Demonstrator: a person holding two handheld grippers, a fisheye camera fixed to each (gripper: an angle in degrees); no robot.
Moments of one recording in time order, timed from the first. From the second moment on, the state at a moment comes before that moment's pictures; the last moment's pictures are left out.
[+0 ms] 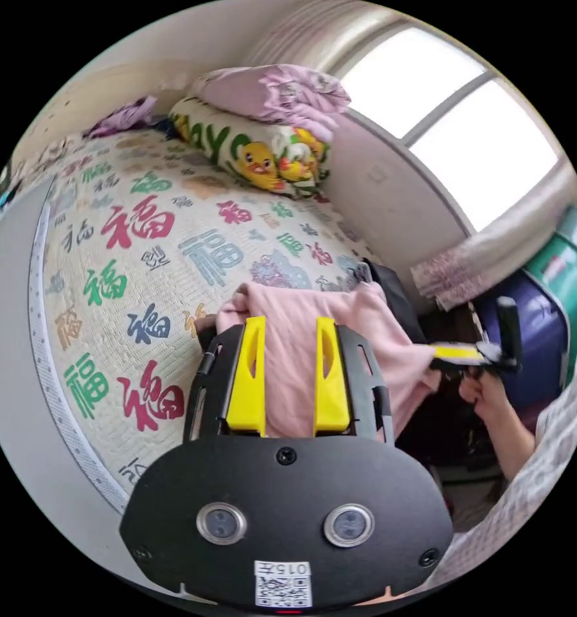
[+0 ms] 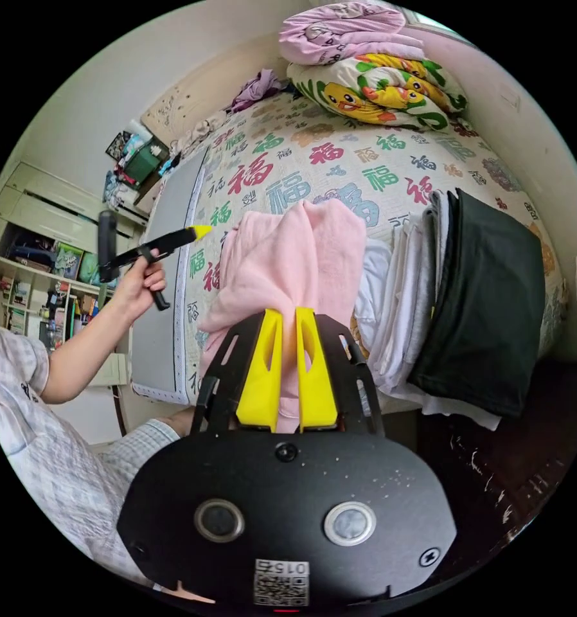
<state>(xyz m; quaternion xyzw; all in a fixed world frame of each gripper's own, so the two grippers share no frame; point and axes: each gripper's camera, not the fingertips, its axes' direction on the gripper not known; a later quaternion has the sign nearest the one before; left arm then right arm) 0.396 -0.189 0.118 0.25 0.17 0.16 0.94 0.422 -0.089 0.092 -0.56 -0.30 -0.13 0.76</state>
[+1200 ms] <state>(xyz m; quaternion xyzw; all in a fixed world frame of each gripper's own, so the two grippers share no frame) -0.190 0.363 -0.456 0.57 0.19 0.12 0.79 0.195 -0.114 -0.416 -0.28 -0.54 0.19 0.77</state>
